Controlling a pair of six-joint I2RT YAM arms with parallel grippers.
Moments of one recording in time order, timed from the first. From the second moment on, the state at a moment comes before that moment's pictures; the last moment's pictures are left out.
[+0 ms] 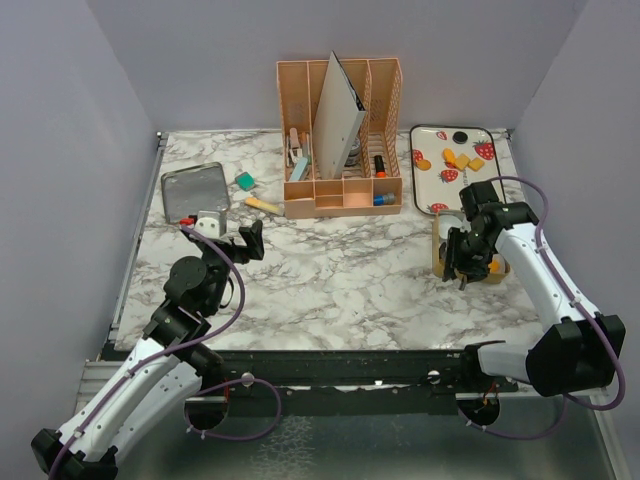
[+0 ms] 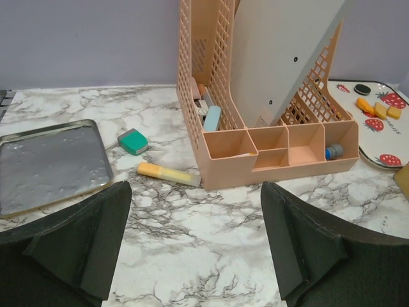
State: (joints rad) left arm -0.59 0.51 0.51 0.06 -0.39 -0.09; right arm 0.14 1.27 1.09 -1.21 0.01 0.33
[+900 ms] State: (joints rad) left arm -0.58 0.61 0.58 -0.03 -0.38 -0.16; right arm 0.14 1.47 1.41 -1.06 0.04 0.30
